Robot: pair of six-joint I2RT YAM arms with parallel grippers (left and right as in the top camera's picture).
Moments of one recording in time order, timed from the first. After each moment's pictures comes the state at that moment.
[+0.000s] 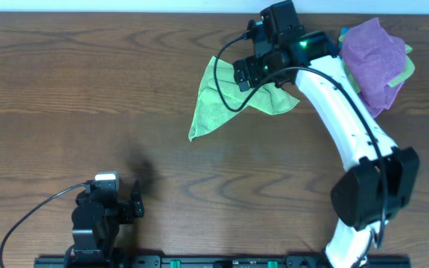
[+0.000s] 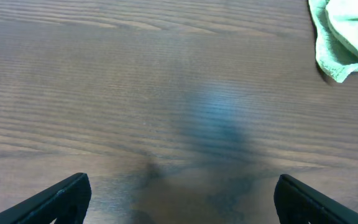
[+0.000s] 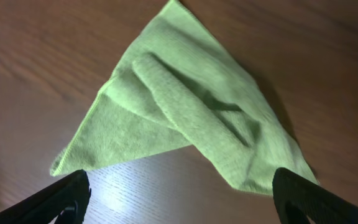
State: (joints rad) left arm -0.02 0.01 0.16 -0.74 0.00 -0.06; right arm 0.35 1.97 1.85 -0.97 -0.14 -0.01
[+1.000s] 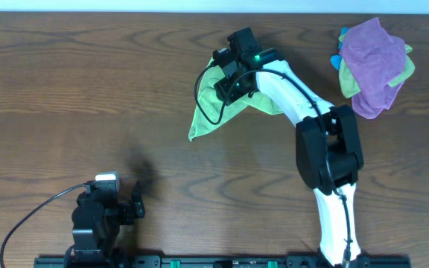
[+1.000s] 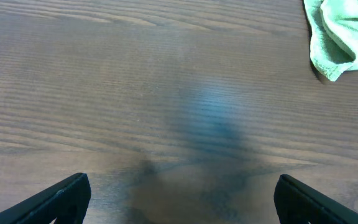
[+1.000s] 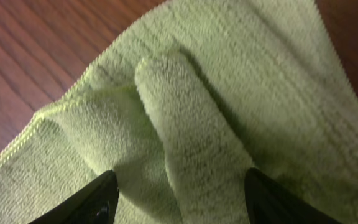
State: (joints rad) left arm -0.02 0.01 0.16 -0.75 0.02 -0.07; right arm 0.41 2.30 1.85 -0.74 -0.18 -0.19
